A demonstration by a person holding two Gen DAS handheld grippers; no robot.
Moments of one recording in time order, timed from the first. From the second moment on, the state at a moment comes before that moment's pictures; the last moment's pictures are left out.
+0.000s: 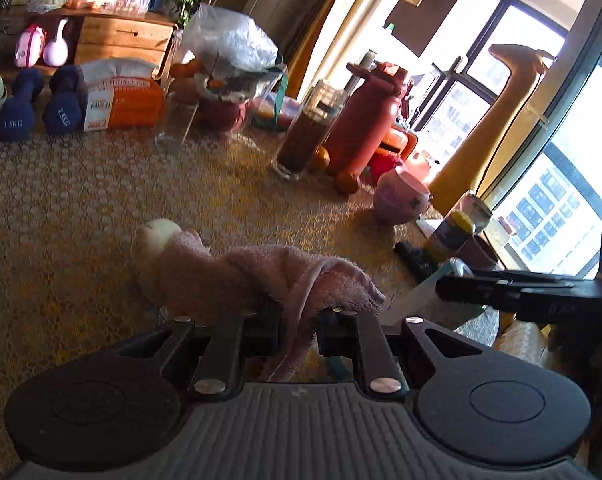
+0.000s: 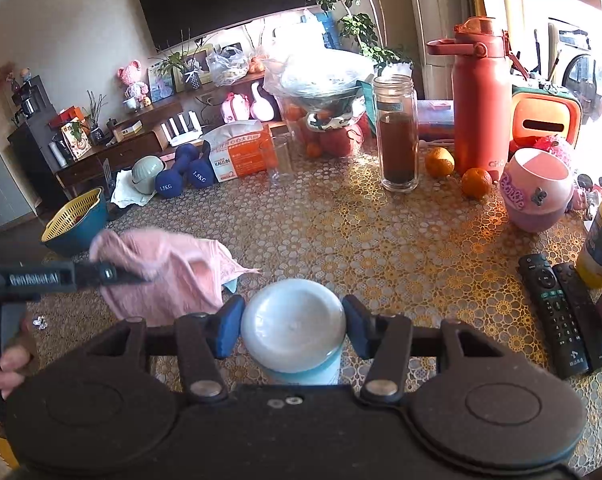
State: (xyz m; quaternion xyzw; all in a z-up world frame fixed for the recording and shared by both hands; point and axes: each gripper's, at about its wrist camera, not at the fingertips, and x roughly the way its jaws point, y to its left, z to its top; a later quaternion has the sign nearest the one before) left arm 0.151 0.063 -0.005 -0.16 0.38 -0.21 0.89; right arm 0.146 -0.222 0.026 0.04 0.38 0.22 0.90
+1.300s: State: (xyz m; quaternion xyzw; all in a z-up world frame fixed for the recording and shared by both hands) left arm 0.158 0.087 -0.044 -0.23 0.41 -0.14 0.87; right arm 0.148 -0.221 0.023 0.04 0.38 0.24 0.89
